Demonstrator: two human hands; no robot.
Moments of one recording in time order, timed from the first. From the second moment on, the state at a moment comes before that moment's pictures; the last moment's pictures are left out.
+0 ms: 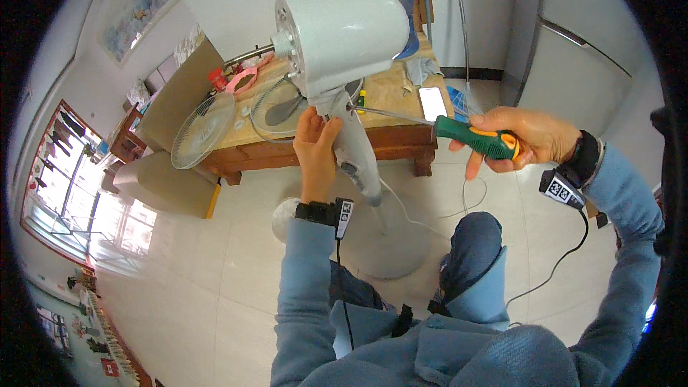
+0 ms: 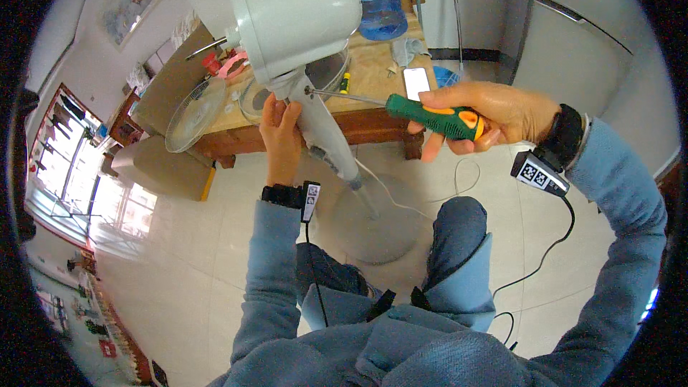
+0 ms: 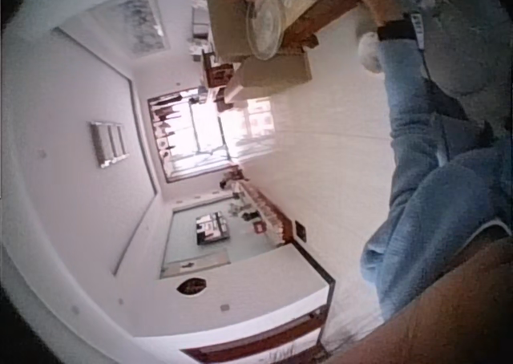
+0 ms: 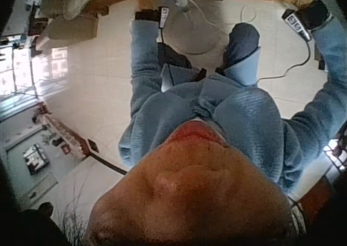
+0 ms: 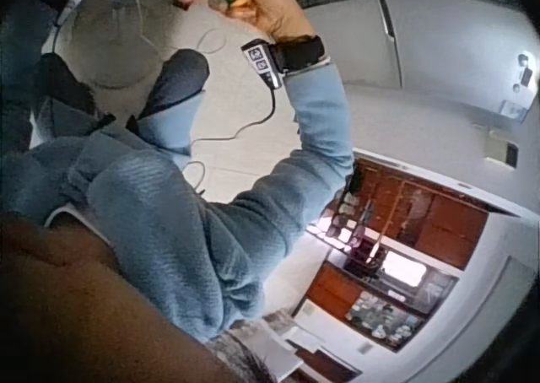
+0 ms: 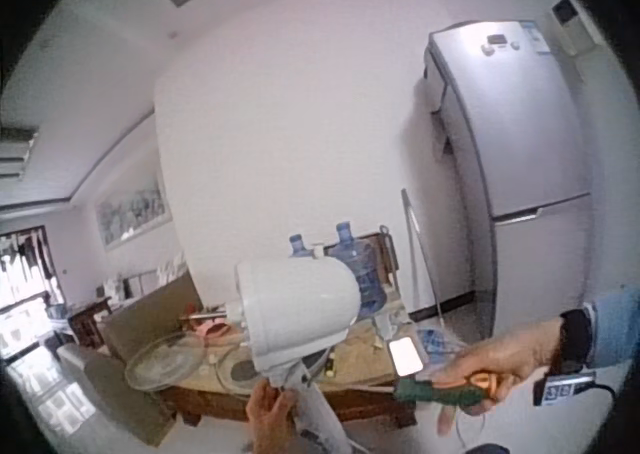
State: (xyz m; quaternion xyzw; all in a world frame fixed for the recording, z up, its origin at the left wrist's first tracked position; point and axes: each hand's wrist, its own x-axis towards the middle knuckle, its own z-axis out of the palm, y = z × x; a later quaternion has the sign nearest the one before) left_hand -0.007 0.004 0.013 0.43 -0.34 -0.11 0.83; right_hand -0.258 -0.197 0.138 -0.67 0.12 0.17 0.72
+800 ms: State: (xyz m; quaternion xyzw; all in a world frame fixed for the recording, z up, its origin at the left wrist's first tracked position) left_hand -0.004 0.006 0.008 0.42 -0.34 -0.12 0.83; right_hand -0.253 -0.179 0.152 -0.93 -0.06 -0.29 -0.23
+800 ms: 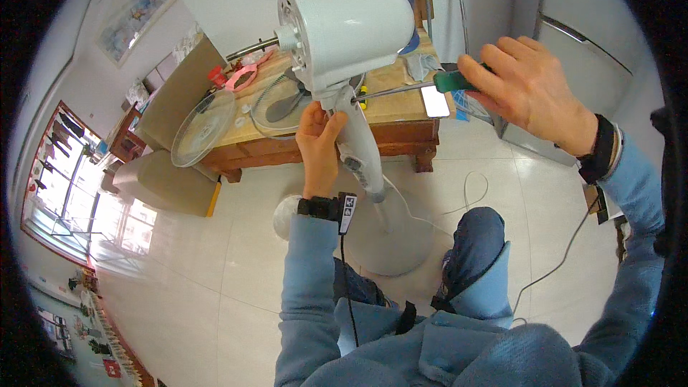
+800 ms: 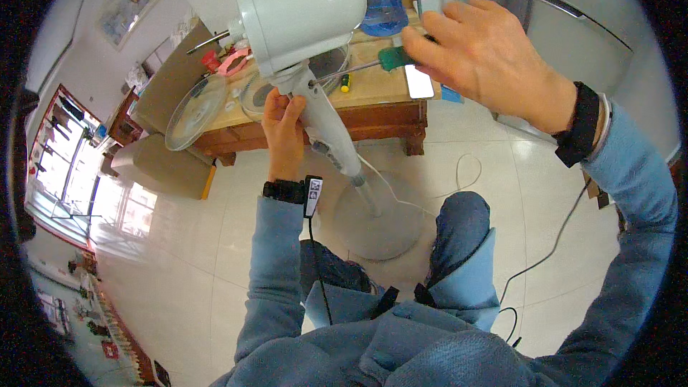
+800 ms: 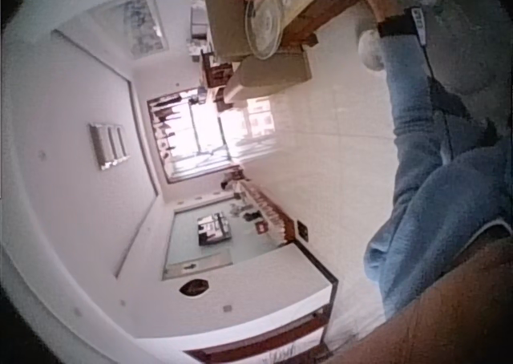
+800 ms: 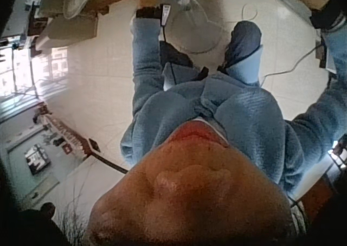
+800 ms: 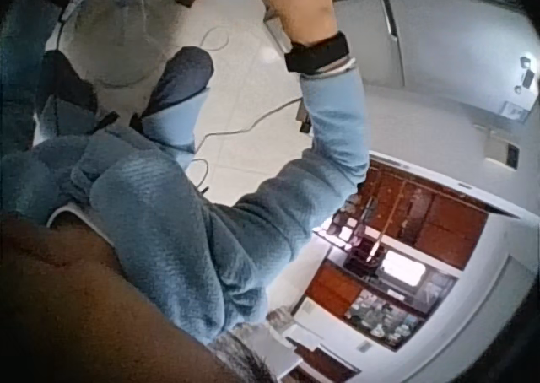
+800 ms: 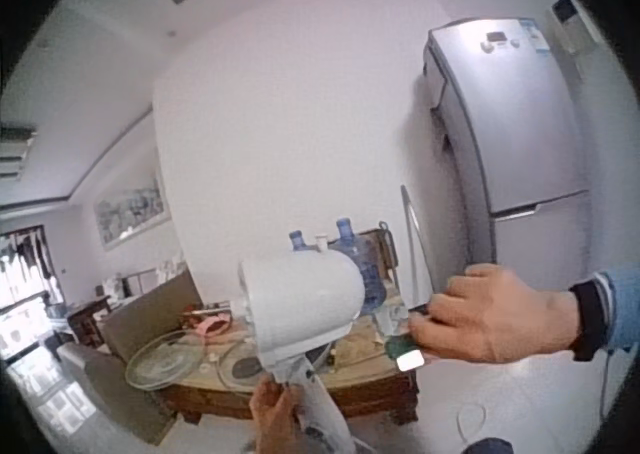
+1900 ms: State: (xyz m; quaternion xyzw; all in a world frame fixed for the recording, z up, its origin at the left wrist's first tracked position) left_hand 0.000 0.009 0.007 0.44 -0.37 -0.13 0.80; right_hand -0.277 -0.173 0.078 -0.90 0.00 -0.28 0.34
